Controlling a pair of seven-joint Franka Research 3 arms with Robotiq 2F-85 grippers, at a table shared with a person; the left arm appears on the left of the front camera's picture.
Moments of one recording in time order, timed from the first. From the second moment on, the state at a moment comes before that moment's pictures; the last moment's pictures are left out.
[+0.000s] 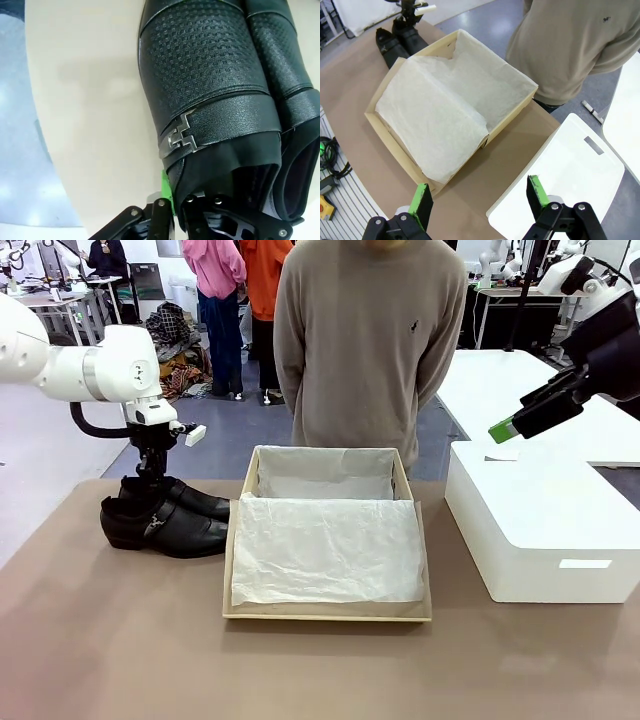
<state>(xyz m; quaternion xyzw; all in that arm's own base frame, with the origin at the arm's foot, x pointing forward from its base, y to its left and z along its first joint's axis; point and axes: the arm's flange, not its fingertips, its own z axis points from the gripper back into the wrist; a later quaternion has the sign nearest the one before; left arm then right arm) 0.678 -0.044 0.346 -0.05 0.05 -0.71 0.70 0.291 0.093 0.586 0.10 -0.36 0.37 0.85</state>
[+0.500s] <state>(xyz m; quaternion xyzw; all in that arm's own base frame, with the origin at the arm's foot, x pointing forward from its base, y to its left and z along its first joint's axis) 0.695 -0.013 0.388 0.00 0.02 -0.68 0.74 0.291 0.093 0.586 0.10 -0.36 0.37 0.85</state>
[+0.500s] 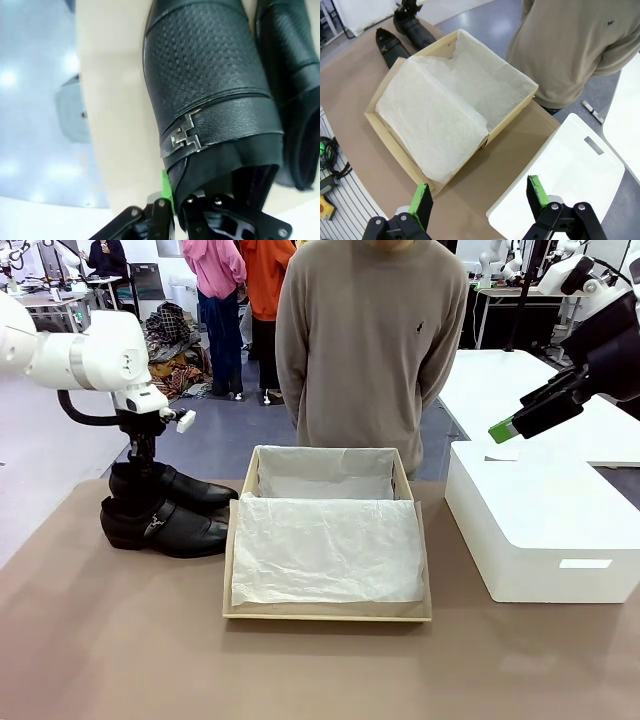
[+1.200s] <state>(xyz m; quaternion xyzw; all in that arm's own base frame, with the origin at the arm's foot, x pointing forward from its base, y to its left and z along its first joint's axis) 0.692 -0.026 0.501 0.04 -0.01 -0.63 0.78 0.291 0.093 0.586 0.10 -0.36 0.37 0.85</state>
